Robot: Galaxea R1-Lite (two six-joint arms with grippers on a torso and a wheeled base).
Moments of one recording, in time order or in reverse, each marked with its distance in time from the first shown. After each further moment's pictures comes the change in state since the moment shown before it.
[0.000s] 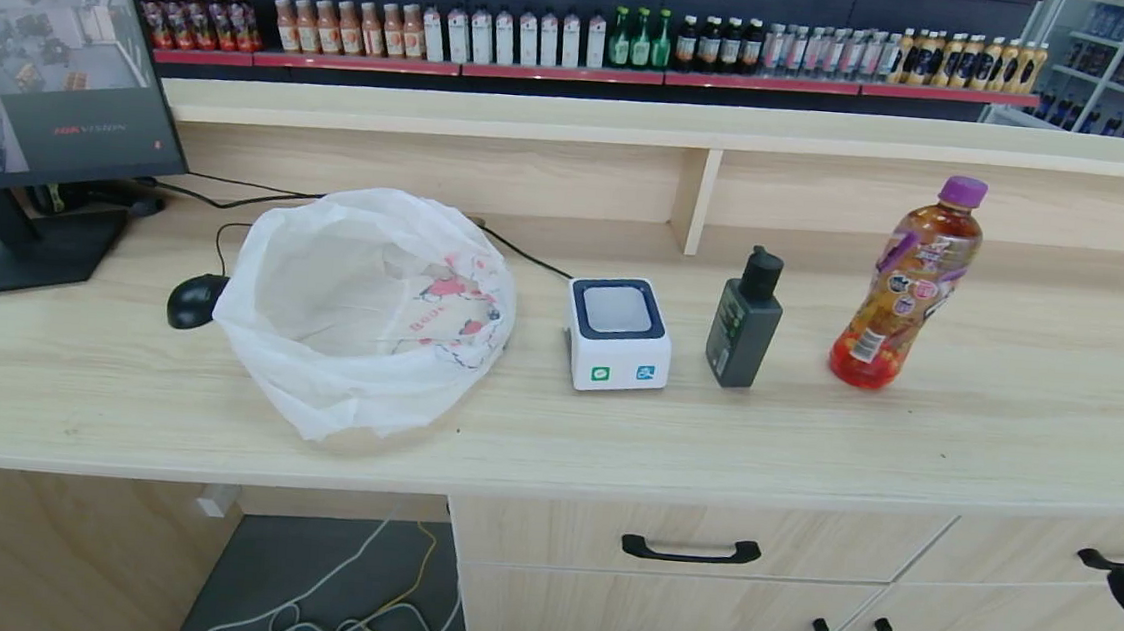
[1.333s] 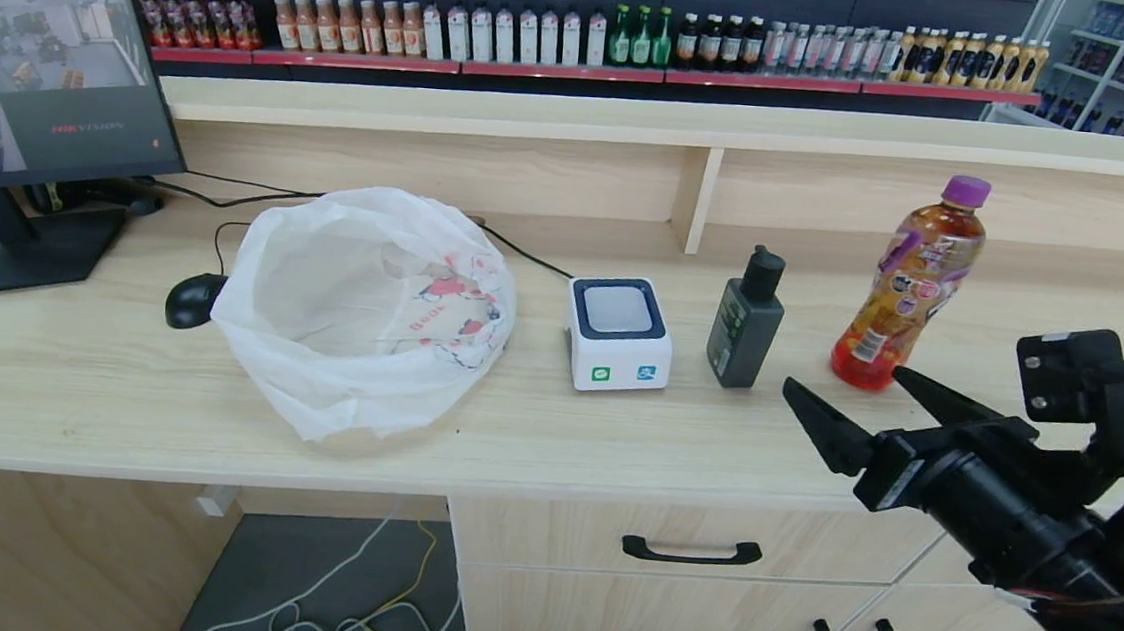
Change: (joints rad) left arm 0.000 0.000 0.000 0.000 0.000 0.000; right arm 0.296 0.851 -0.140 -0.689 -0.369 0.136
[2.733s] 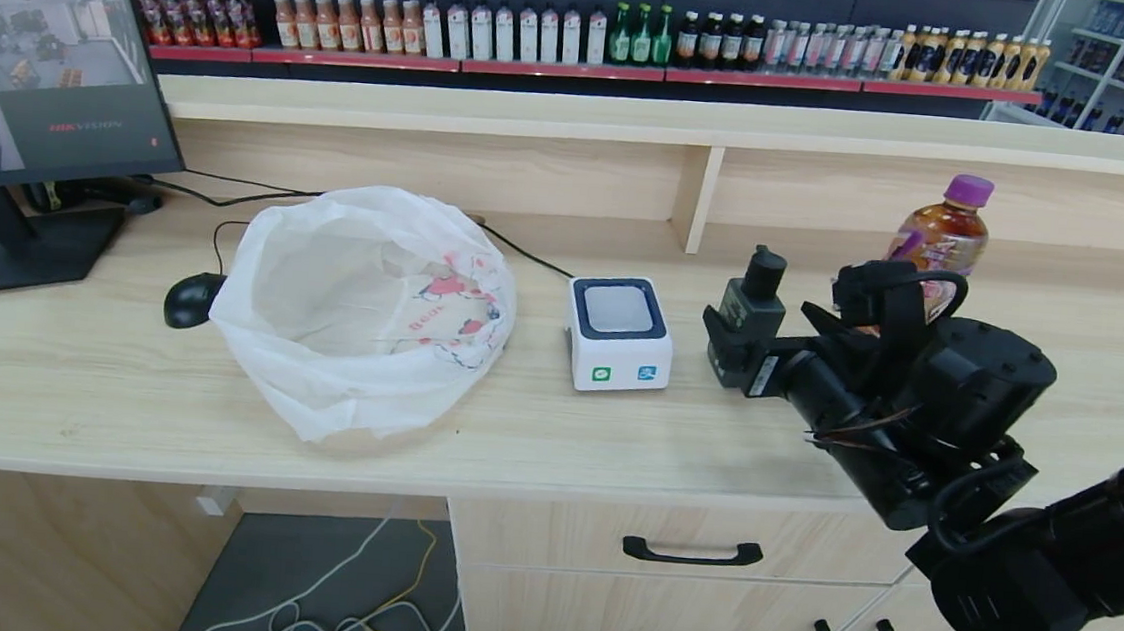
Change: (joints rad) left arm 0.000 0.000 0.000 0.000 0.000 0.000; right arm -0.057 0.381 -0.393 -0.061 -0.014 -0.049
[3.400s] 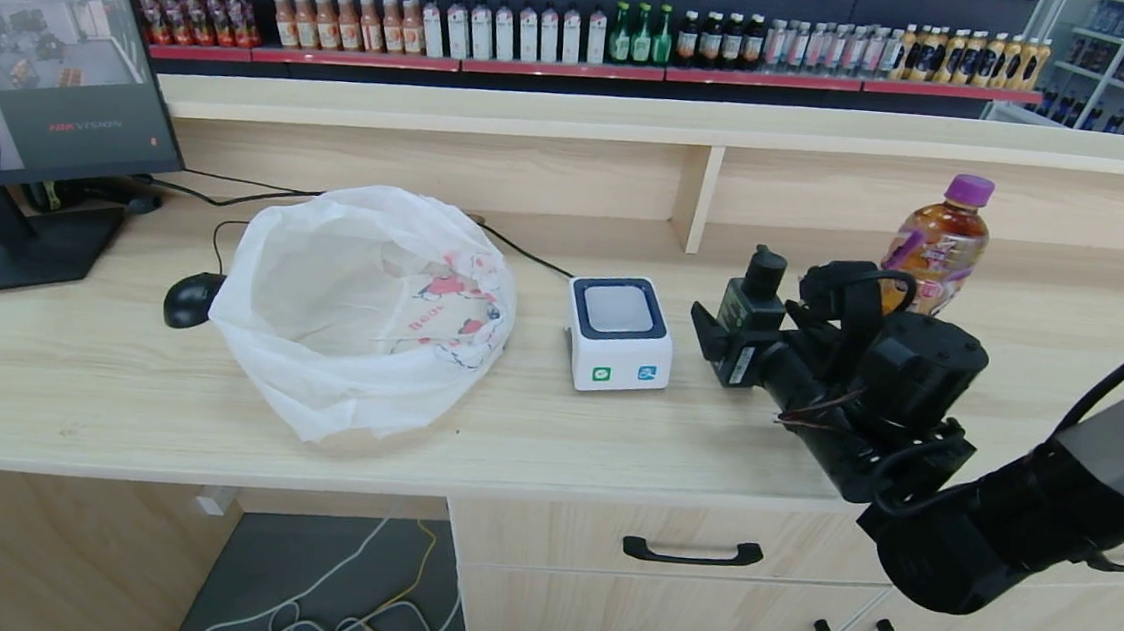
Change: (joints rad) left arm 0.000 0.000 0.000 0.000 0.000 0.000; right arm -0.030 0.110 -0.113 0.000 0.000 0.003
